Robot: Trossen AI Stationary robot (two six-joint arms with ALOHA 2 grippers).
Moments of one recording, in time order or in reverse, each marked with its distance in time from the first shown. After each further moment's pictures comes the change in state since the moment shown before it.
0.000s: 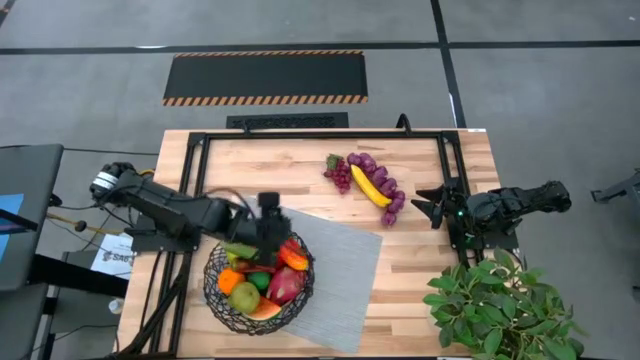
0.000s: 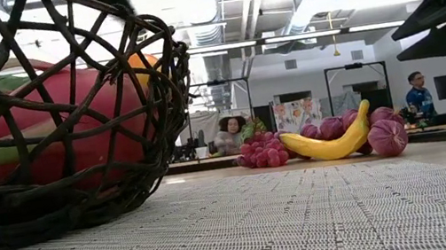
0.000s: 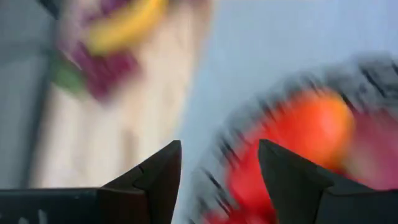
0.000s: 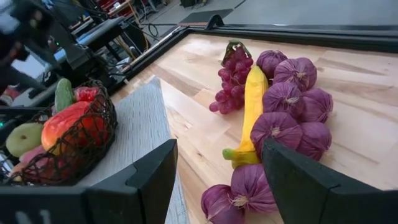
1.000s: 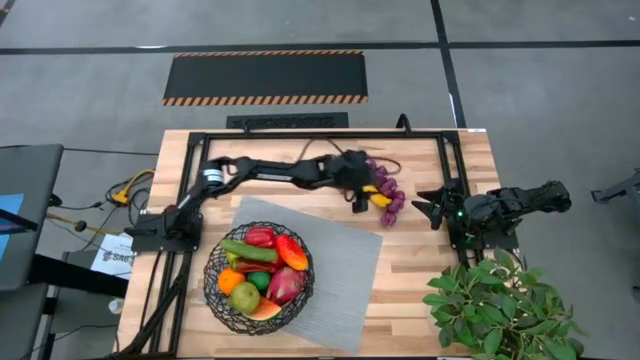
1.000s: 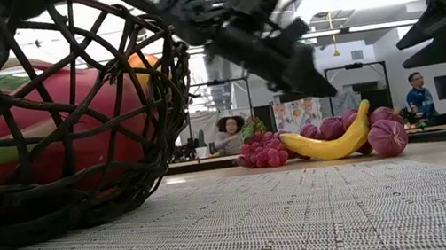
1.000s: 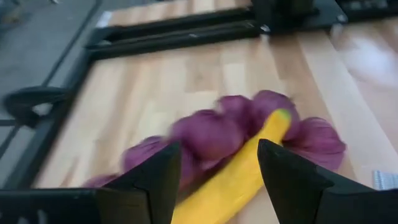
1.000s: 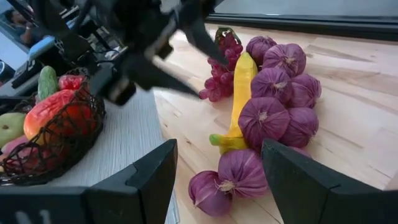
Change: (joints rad) left arm 0.534 0.812 0.498 0.800 0.495 0.384; right arm 0.000 0.000 0.000 -0.071 -0.005 0.040
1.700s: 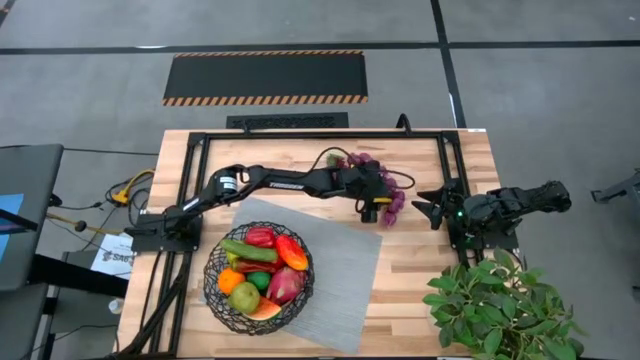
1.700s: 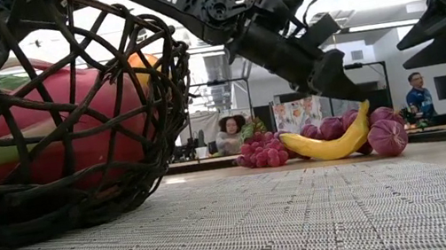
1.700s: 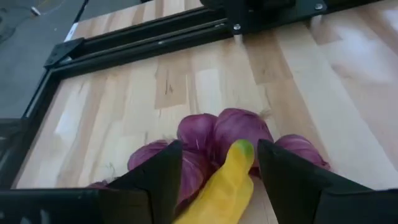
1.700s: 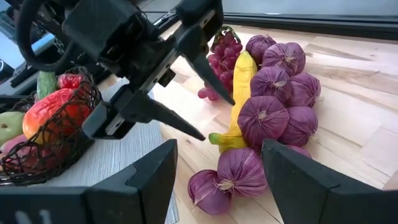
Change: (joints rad) left arm -0.066 0.152 0.216 -0.095 -0.023 0.063; right arm 0.000 0.000 0.000 -0.005 -0.002 0.001
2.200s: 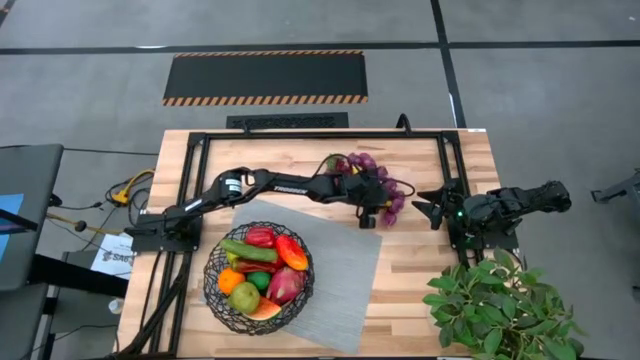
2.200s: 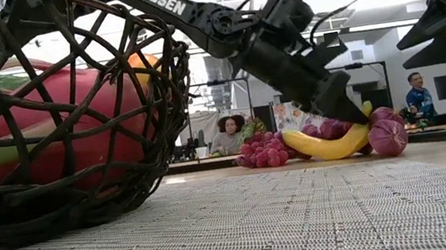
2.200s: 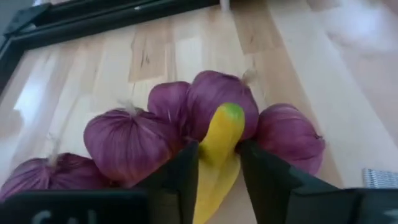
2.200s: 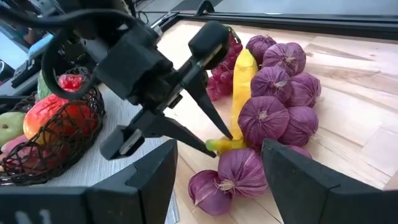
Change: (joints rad) left arm -0.009 0.051 -0.004 -0.013 0.004 -0.025; right arm 0.000 0.000 0.000 0.001 0.000 0.001
